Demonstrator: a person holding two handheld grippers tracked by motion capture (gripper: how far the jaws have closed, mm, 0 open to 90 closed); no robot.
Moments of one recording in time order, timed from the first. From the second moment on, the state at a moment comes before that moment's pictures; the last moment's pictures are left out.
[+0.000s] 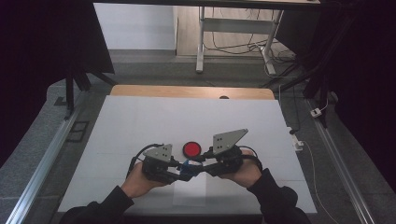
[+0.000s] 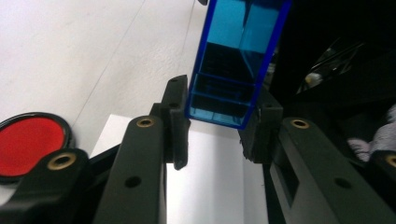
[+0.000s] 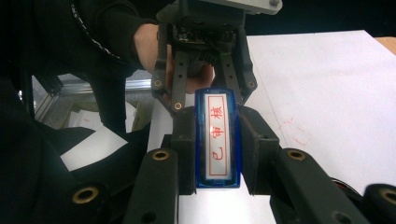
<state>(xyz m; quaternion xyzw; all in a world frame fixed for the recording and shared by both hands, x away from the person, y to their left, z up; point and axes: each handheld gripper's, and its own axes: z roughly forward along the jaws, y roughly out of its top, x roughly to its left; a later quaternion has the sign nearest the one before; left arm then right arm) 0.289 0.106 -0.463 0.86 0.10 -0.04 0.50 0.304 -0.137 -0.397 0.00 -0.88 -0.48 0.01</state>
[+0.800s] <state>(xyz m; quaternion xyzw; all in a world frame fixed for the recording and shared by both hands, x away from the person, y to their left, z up) 0.293 0.110 -0.459 0.85 0.11 -0.07 0.51 0.304 -0.140 -0.396 0.01 -0.86 -0.50 0.00</state>
